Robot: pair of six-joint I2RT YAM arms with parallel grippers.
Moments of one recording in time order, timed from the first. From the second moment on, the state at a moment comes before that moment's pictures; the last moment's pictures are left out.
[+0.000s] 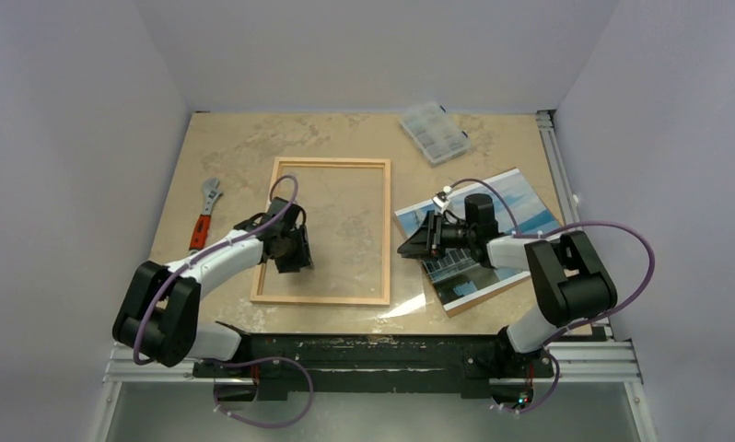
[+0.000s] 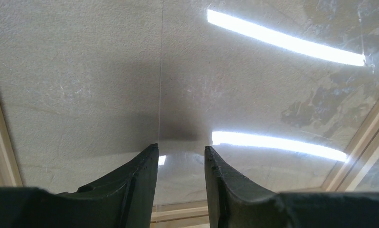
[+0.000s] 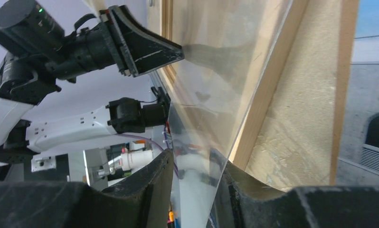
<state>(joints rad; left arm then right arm) -0.41 1.37 0.71 -0.49 0.04 -0.62 0.26 1.58 0.55 0.42 -1.03 0.87</state>
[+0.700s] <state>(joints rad) -0.41 1.13 0.72 -0.54 0.07 -0.62 0.26 1.38 0.69 0.05 -0.85 0.76</state>
